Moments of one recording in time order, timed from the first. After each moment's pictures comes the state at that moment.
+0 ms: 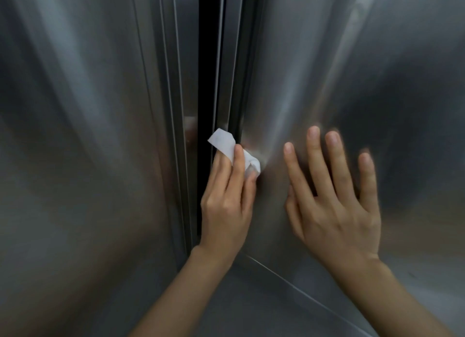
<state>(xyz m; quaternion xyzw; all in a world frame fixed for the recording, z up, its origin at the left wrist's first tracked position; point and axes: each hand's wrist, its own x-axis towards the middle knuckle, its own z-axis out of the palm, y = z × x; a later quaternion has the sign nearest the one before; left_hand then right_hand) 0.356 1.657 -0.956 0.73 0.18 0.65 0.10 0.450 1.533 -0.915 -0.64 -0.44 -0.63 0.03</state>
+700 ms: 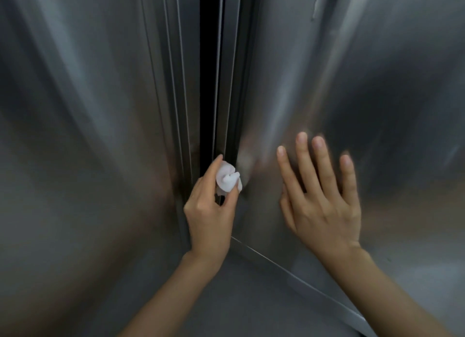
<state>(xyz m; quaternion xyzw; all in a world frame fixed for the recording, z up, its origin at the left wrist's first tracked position) 0.325 1.646 -0.951 0.66 0.27 0.63 0.29 0.448 1.534 -0.914 -0.65 -0.44 -0.62 0.04</state>
